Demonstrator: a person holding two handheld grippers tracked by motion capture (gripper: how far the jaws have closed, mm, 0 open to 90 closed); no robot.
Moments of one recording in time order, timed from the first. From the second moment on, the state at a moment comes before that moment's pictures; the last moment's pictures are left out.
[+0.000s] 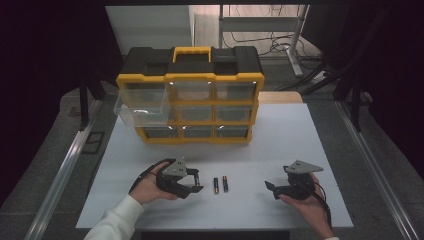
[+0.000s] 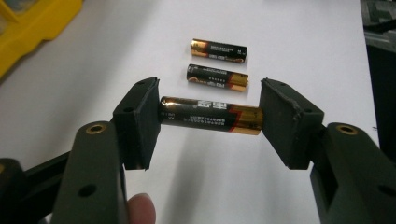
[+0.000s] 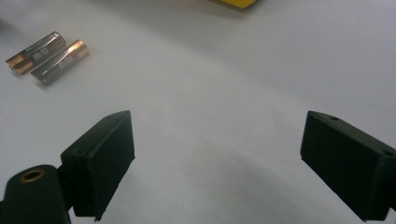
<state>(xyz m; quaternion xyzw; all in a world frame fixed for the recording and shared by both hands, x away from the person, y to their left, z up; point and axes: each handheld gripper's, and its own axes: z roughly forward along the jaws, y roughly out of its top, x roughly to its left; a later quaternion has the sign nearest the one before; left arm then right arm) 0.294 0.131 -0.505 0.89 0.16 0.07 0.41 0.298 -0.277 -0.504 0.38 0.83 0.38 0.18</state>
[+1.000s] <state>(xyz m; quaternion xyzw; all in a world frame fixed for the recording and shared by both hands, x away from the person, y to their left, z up) 0.282 0.173 -0.479 0.86 0.20 0.13 0.46 0.297 -0.277 -0.504 0.38 0.83 0.38 0.18</state>
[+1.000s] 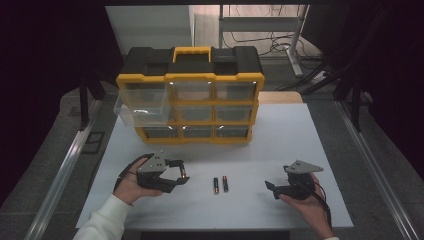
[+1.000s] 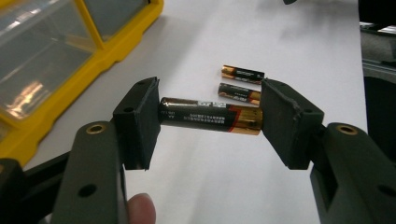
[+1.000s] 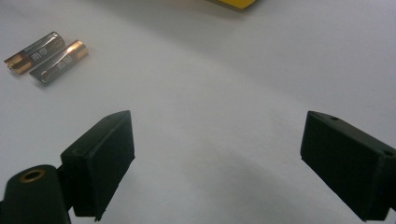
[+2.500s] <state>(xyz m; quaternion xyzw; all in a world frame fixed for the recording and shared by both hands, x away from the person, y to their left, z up) 0.272 0.196 -0.454 0.81 0.21 0.14 0.52 0.297 -0.277 -0.503 0.38 0.83 0.38 0.19</state>
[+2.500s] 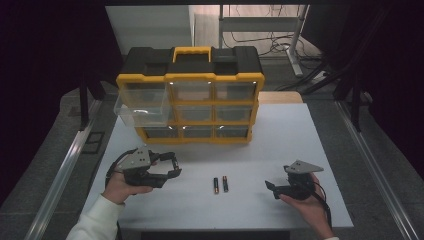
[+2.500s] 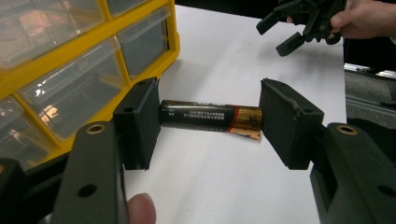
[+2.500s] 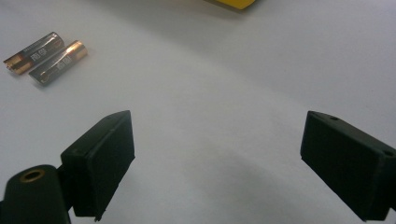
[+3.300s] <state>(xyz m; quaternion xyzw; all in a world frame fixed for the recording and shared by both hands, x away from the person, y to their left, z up) 0.267 0.207 -0.437 0.78 0.23 0.15 0.56 0.297 -0.277 -0.503 0.38 0.83 0.38 0.18</state>
